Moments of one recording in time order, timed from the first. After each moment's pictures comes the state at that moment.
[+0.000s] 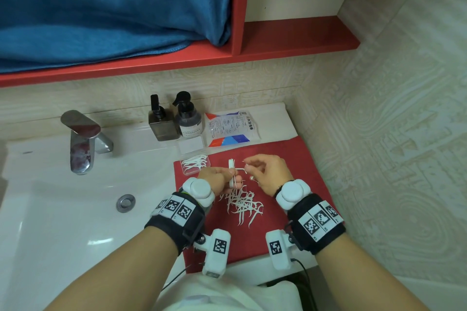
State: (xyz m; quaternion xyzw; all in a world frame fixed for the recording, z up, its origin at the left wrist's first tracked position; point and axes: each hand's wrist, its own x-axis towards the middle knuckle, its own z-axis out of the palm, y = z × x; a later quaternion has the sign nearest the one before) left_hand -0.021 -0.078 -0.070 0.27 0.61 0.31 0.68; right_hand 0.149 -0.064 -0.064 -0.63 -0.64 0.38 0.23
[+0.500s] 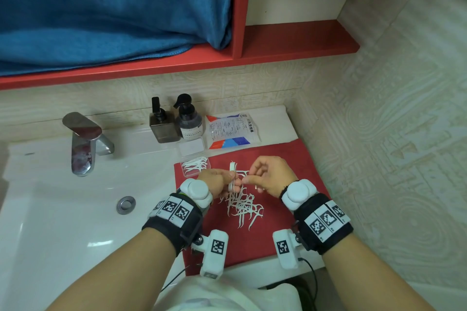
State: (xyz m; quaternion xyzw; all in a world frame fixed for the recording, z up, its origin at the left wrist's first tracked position) left_hand -0.054 -0.073 -0.090 0.23 0.63 0.30 0.68; right_hand 0.124 -0.042 -0.057 -0.58 -0.66 0.47 0.13
